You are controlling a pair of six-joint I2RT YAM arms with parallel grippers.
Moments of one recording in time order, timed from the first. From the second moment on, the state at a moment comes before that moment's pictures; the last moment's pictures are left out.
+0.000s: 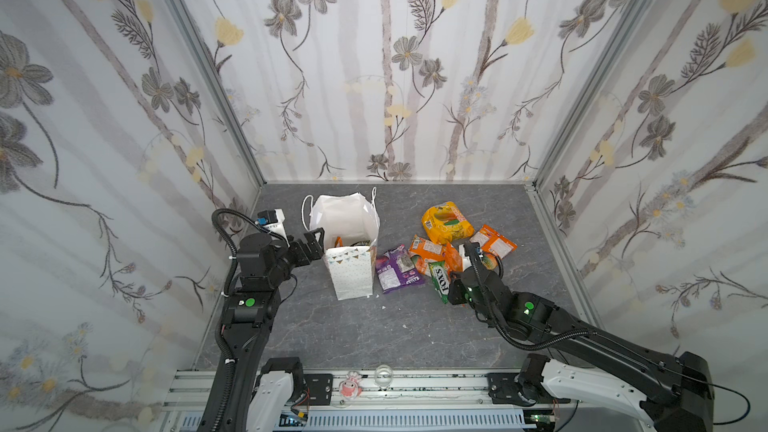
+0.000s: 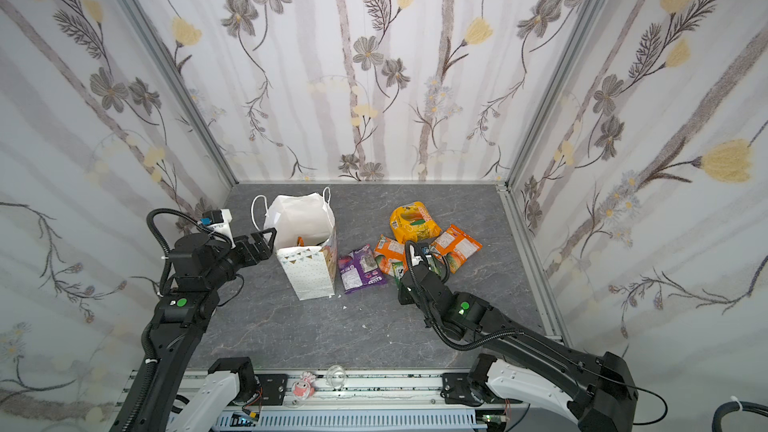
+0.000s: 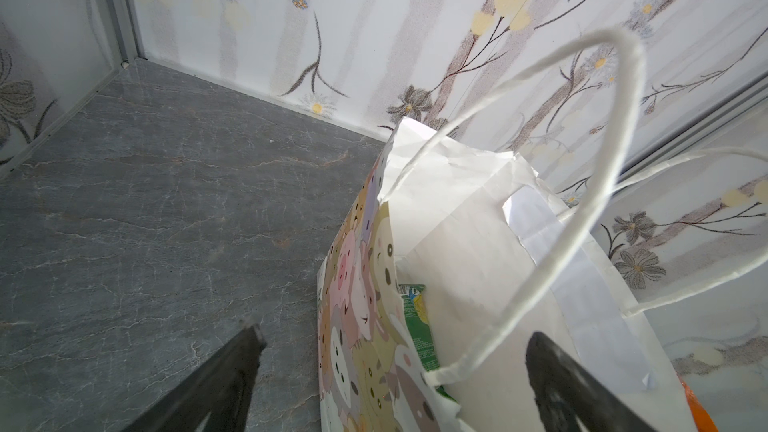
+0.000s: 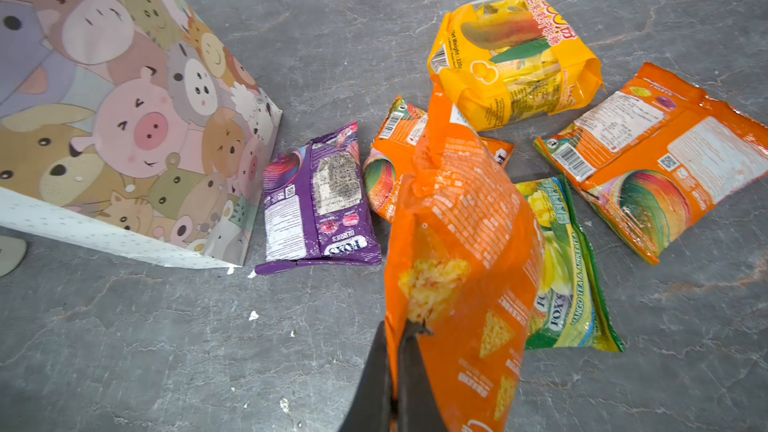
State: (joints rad) left arm 0.01 0.77 0.77 -0.35 0.28 -0.39; right arm 0.95 0.96 0.71 -0.42 0.42 0.61
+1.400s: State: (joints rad) left arm 0.01 0.77 0.77 -0.35 0.29 -0.39; right arm 1.15 1.25 1.40 -0.17 0.22 0.28
